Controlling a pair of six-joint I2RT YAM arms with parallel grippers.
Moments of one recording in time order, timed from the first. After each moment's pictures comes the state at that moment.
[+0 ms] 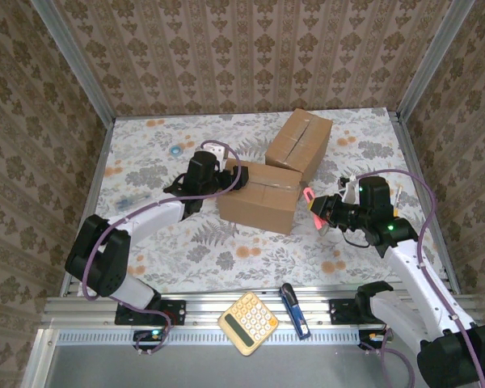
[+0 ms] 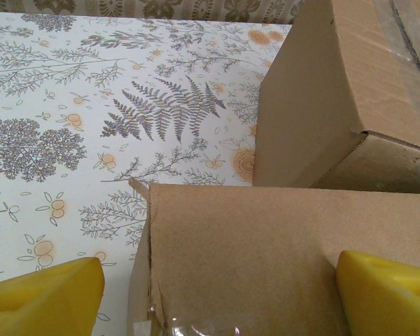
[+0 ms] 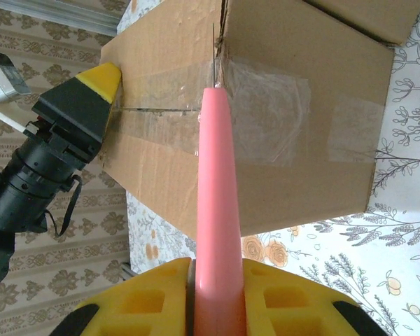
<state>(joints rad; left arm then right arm) -0.62 1.52 0.91 0.10 0.02 -0.36 0.16 0.85 0.68 -0.49 -0.60 0.83</state>
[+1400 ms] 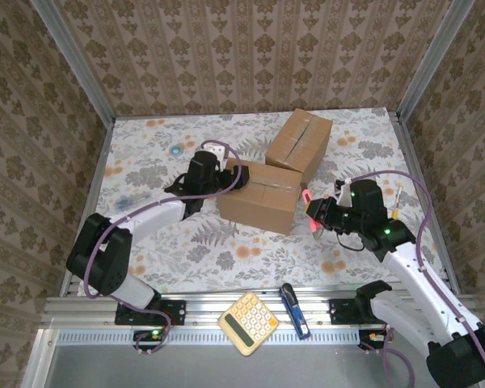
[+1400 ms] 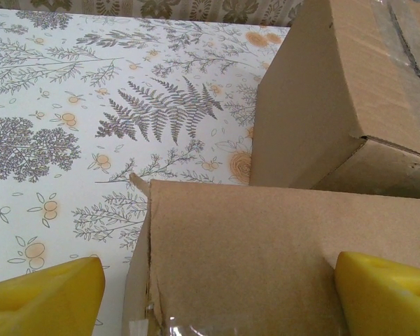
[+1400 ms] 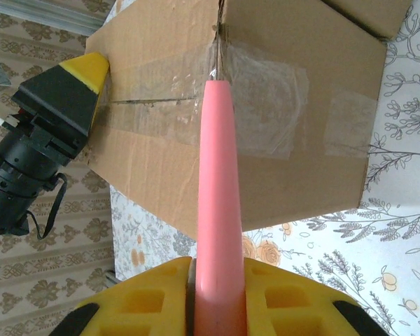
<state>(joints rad) -0.62 1.53 0.91 0.12 0.02 -0.38 0.29 0.83 0.67 -0.49 -0.46 0.89</state>
